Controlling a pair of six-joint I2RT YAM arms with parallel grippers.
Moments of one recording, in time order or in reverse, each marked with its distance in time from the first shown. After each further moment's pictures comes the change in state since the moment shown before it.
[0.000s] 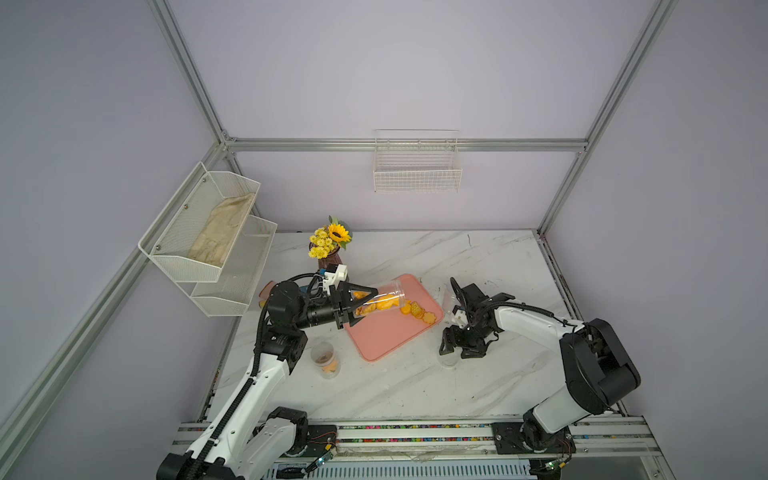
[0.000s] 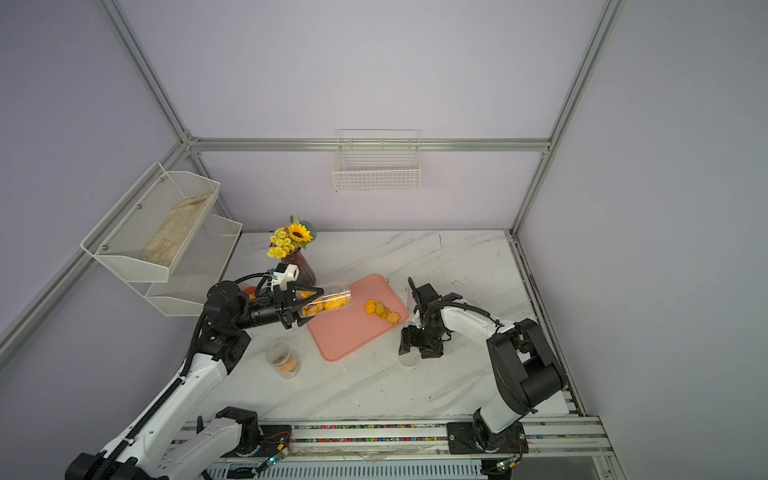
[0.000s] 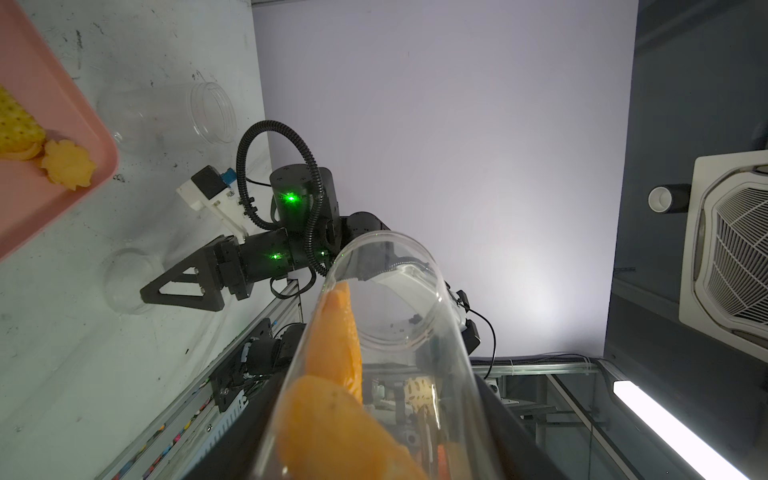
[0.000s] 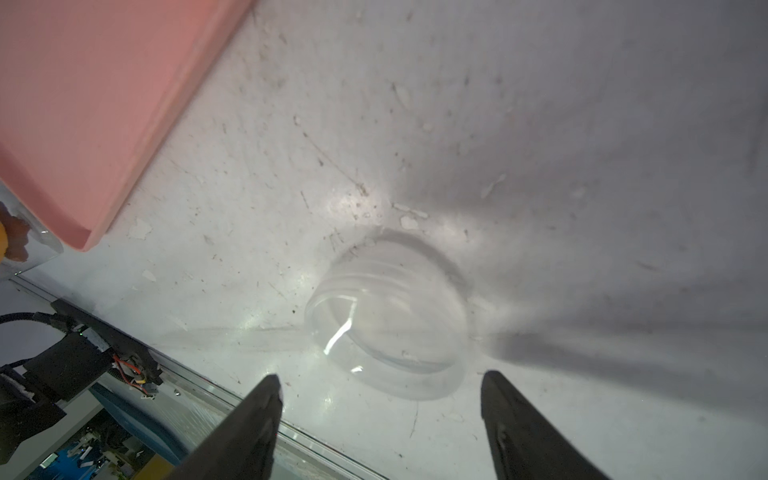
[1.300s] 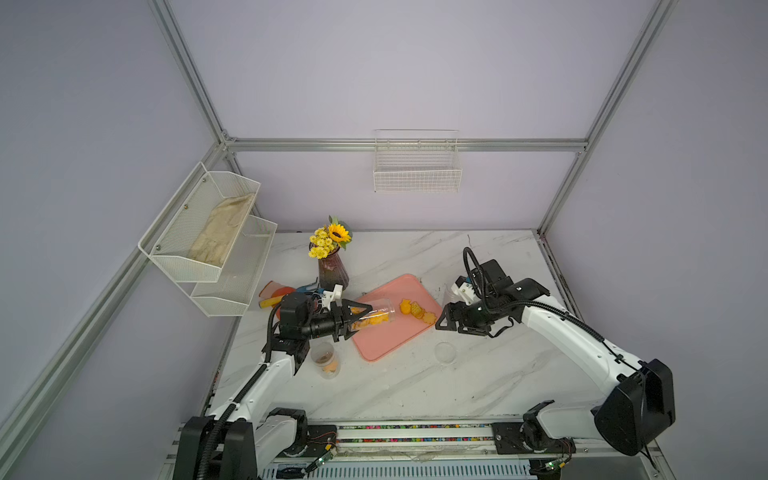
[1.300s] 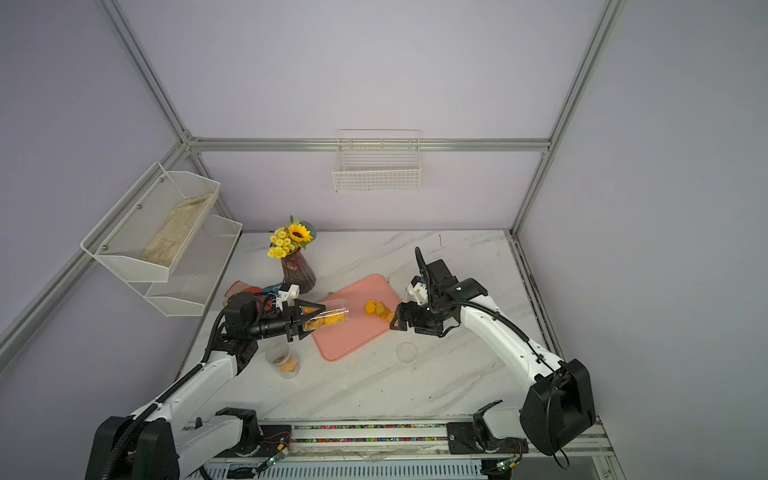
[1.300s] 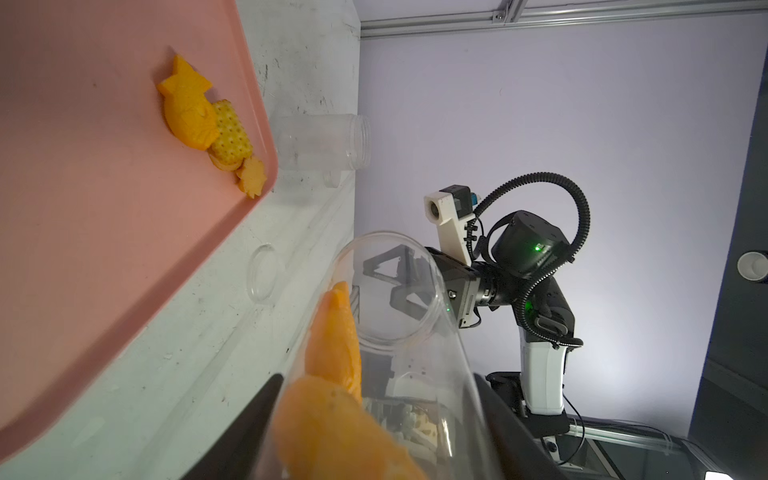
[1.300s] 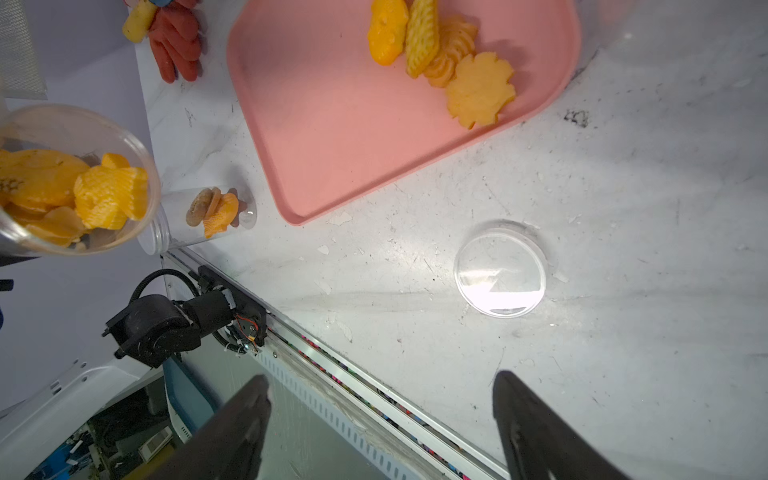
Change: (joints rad) left arm 0.119 0.158 -0.171 -0.053 0.012 0.298; right arm 0.000 -0.235 0.216 -0.145 -0.084 -0.007
